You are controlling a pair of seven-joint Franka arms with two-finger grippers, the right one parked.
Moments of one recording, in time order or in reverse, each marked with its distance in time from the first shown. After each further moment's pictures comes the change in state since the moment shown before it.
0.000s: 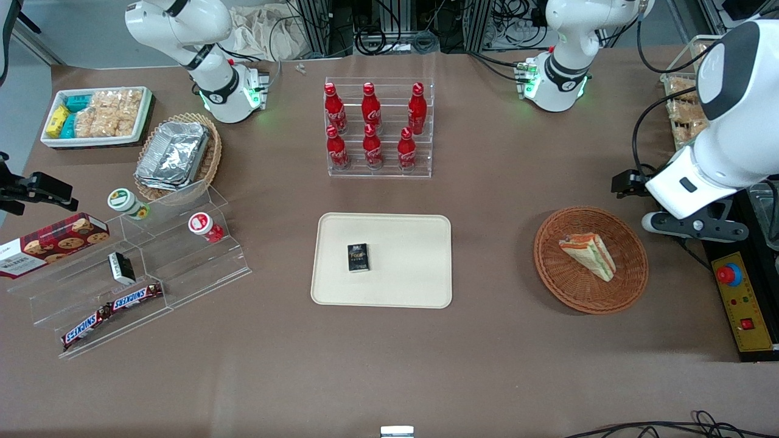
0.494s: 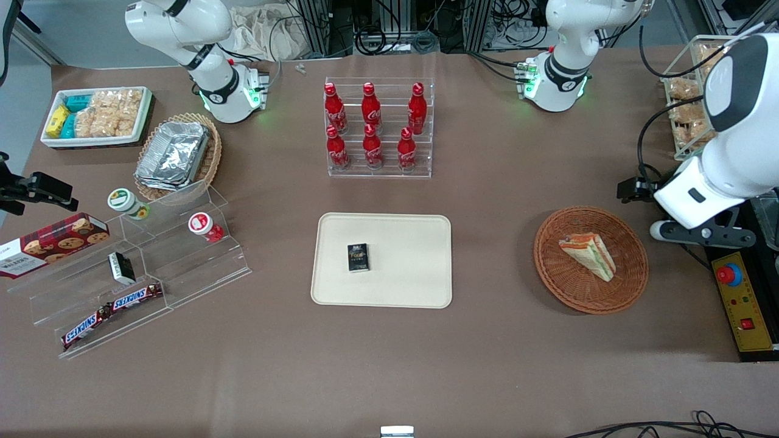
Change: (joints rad) arm 0.011 0.038 0.022 0.000 0.000 0.000 -0.142
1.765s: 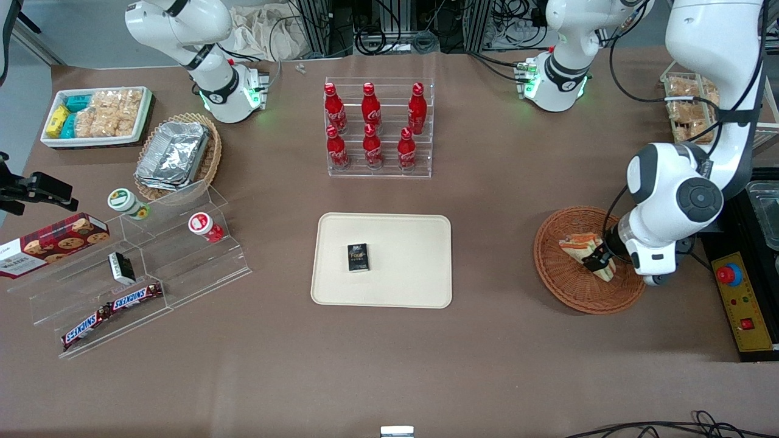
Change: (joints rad) arm 0.001 0.112 0.082 -0.522 0.000 0.775 -0.823
